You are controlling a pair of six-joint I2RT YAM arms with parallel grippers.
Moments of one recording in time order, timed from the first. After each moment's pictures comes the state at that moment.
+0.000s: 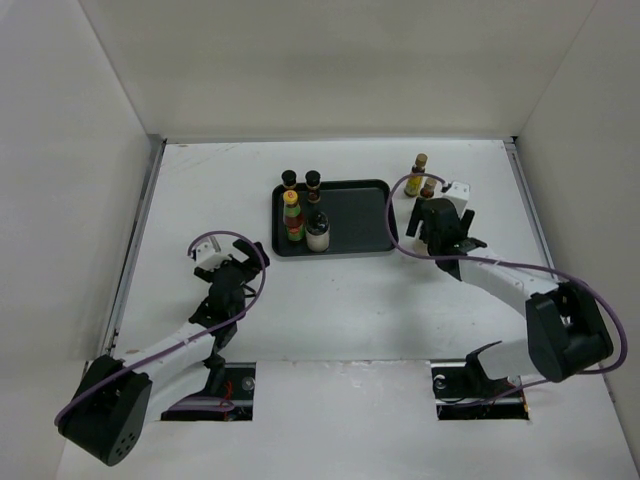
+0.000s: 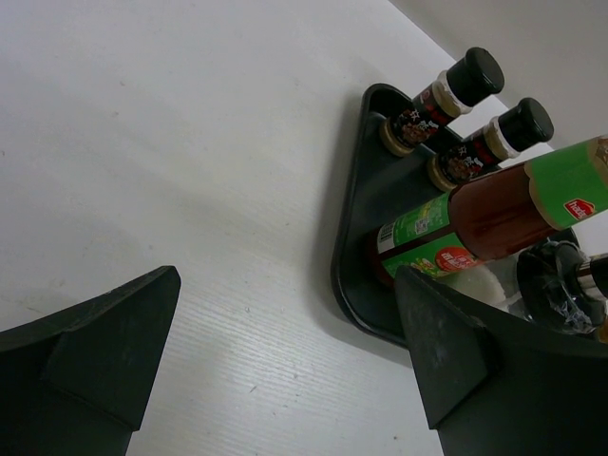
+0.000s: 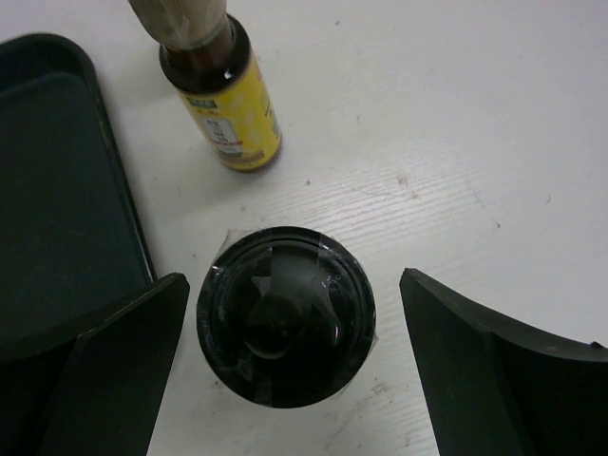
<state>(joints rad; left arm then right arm) -0.48 0.93 0.11 0.57 -0.62 -0.73 0.39 1.36 0.73 0.01 0.57 0.42</state>
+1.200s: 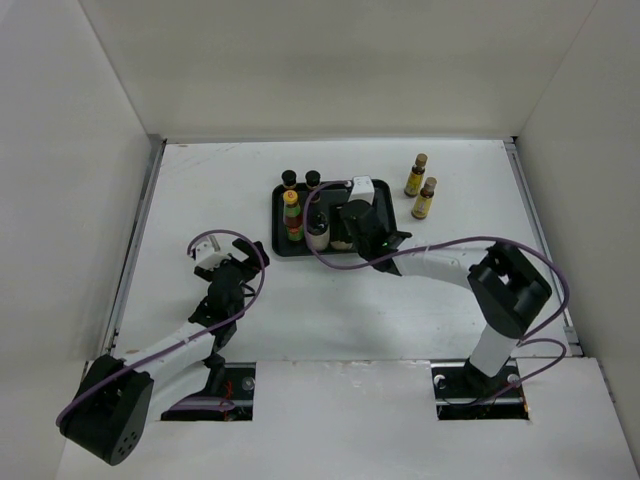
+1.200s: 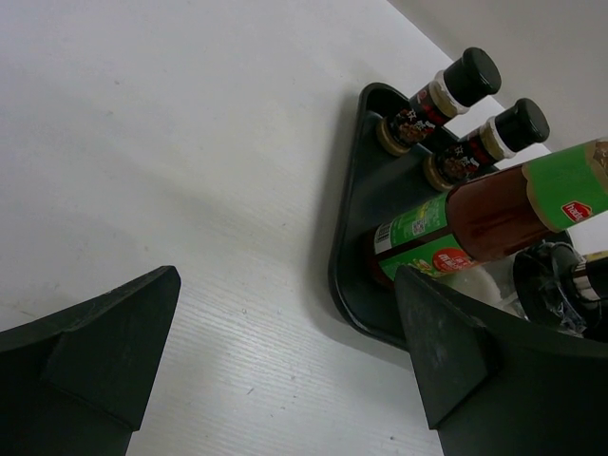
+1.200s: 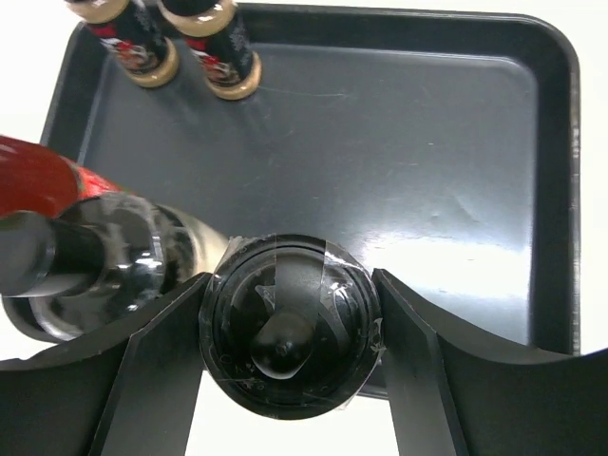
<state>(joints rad) -0.46 0.93 0.11 0.58 -0.58 -0.73 0.79 1.73 1.05 0.17 0.50 0.37</state>
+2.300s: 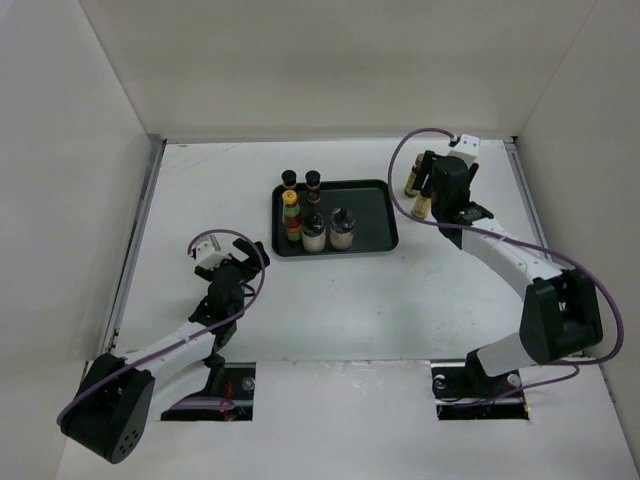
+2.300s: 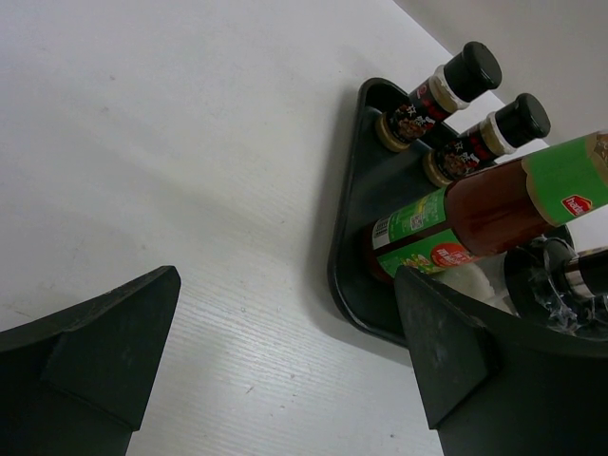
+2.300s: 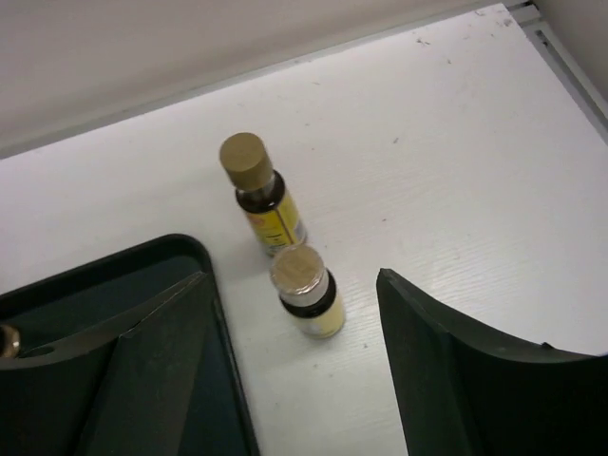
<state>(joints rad) -0.45 0.94 0.11 0.59 -0.57 -0.73 0.33 1.45 1.02 0.11 0.54 0.30</state>
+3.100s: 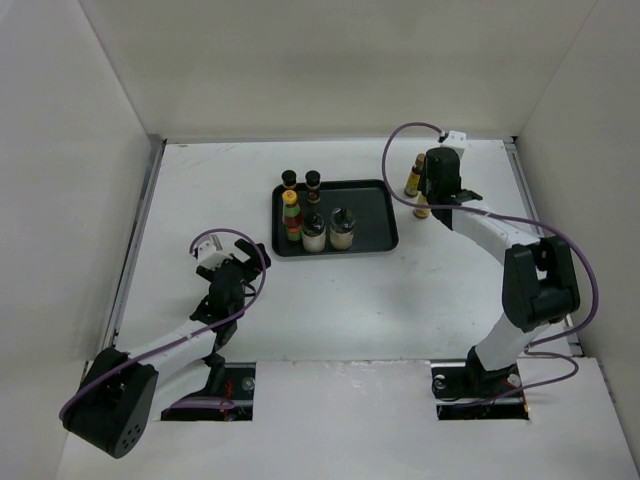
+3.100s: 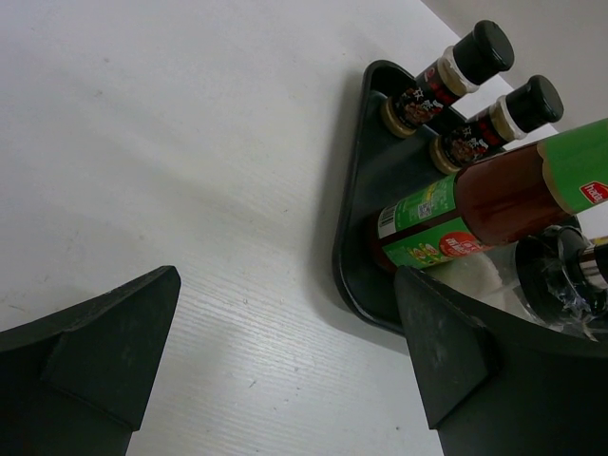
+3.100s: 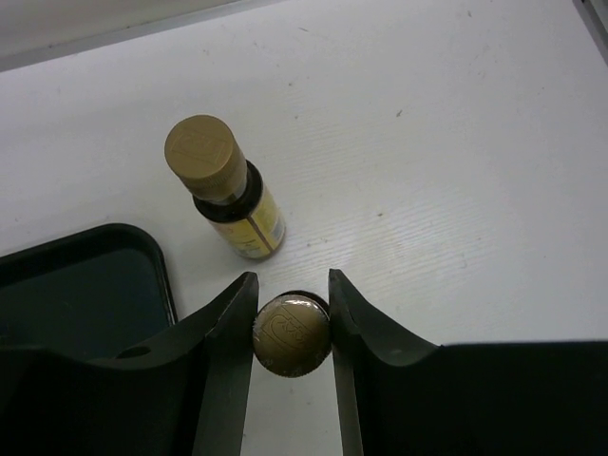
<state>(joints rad) -0.45 0.98 0.11 0.60 -0.54 -0.74 0.26 1.68 1.16 0.05 0.46 0.26</state>
